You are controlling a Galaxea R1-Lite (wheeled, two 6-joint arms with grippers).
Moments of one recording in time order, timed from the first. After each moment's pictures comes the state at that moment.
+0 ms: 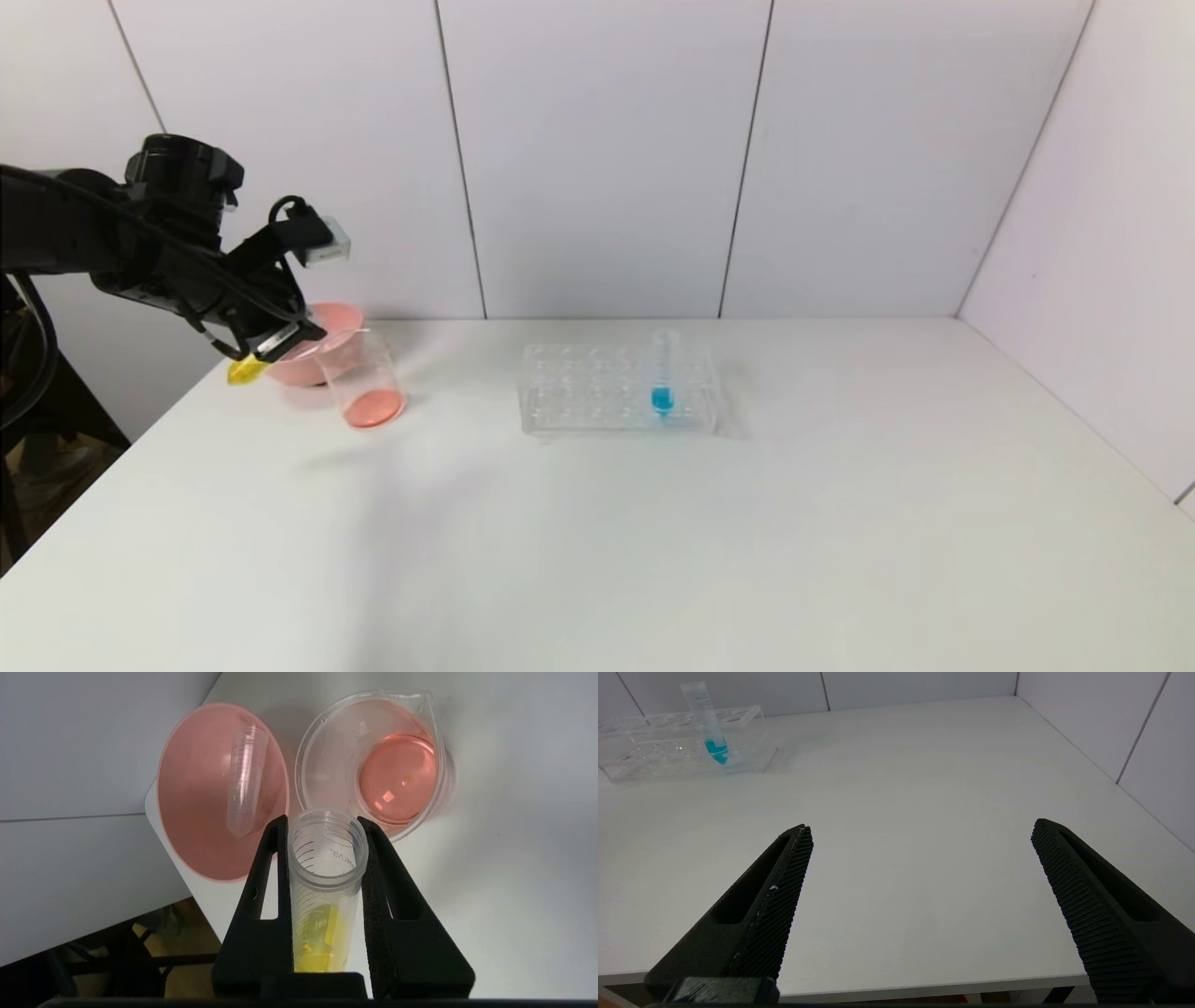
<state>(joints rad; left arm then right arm) 0.04 1.91 -1.61 0.42 -0.09 0.88 0.00 0.00 0.00 0.00 -0.04 0.09</state>
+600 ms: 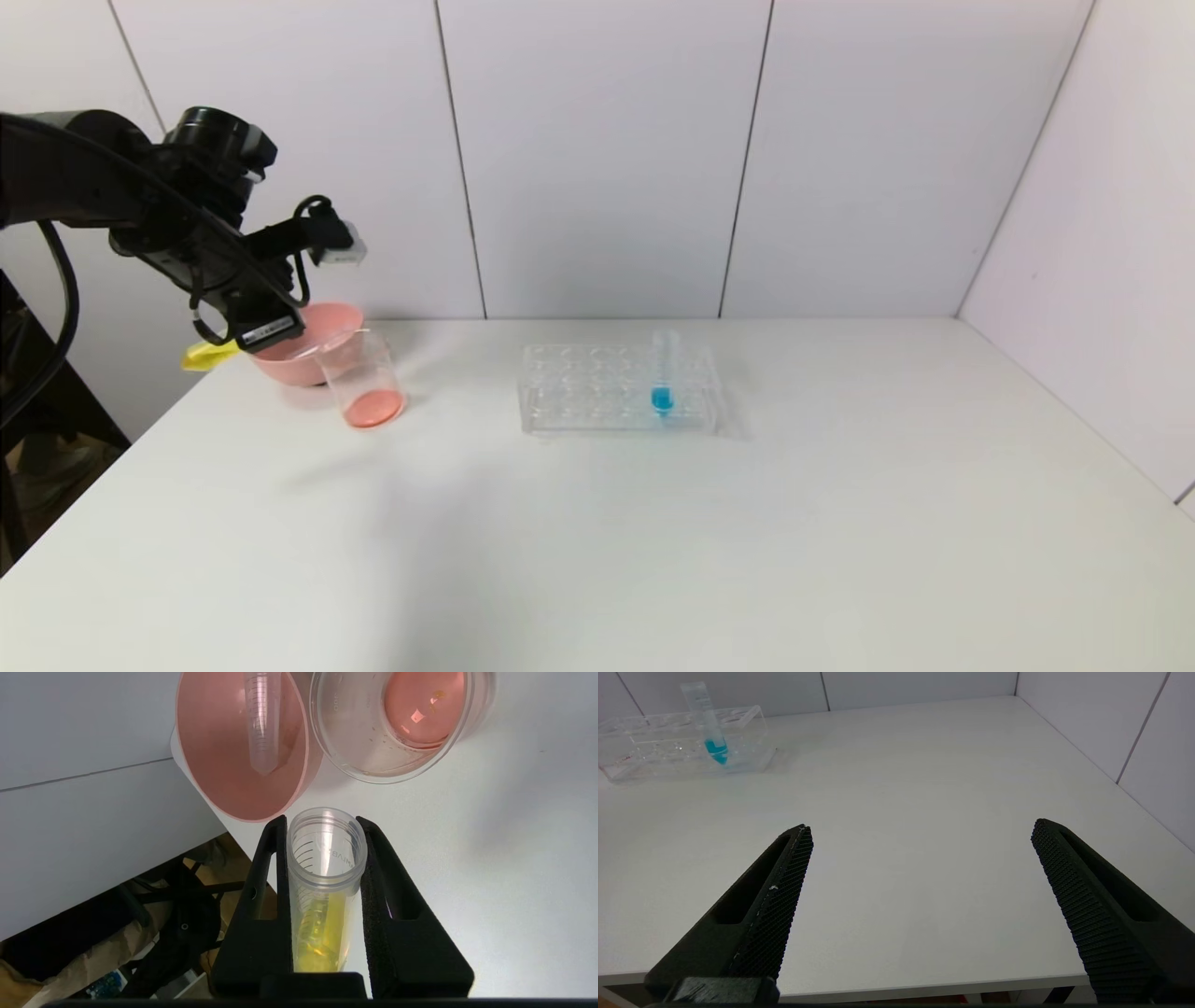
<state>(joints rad) -0.02 1.98 -1.85 0.71 0.16 0.96 0.00 0.00 0.00 0.00 -0.04 0.09</state>
